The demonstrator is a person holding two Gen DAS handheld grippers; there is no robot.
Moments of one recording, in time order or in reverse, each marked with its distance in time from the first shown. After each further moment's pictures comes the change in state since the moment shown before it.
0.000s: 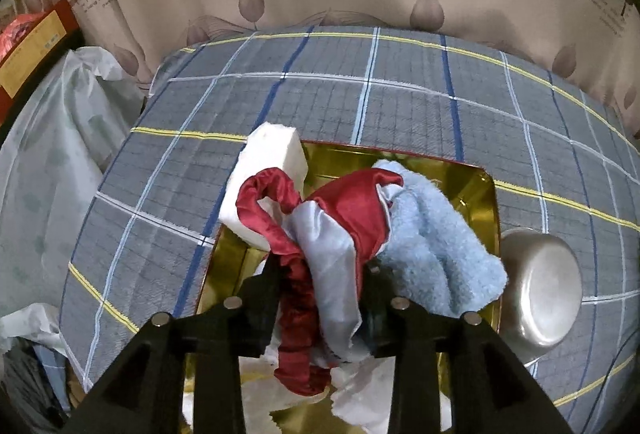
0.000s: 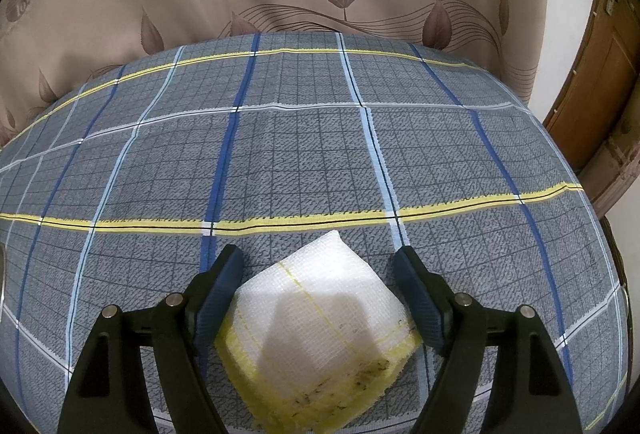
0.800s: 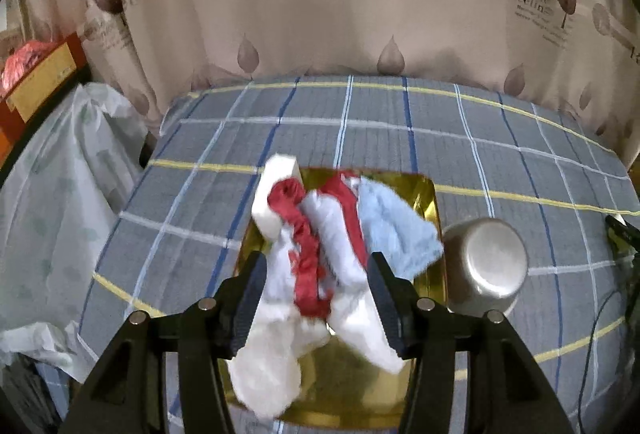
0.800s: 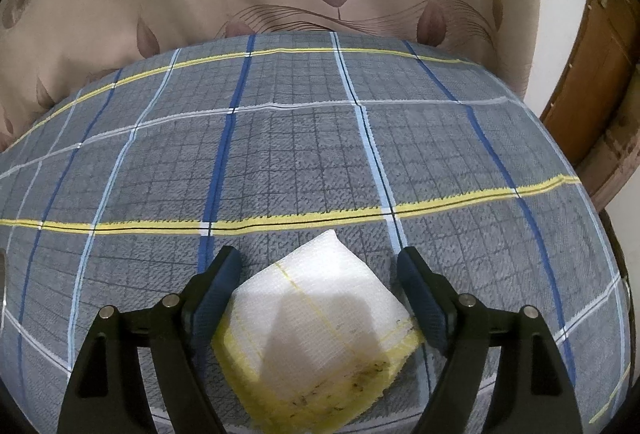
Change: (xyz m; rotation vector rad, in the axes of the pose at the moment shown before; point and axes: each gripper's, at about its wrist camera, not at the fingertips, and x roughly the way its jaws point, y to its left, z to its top) left arm -0.080 0.013 -0.035 0.040 -0.150 -0.057; right arm -0.003 -0.002 -0.003 0.026 0.001 -0.002
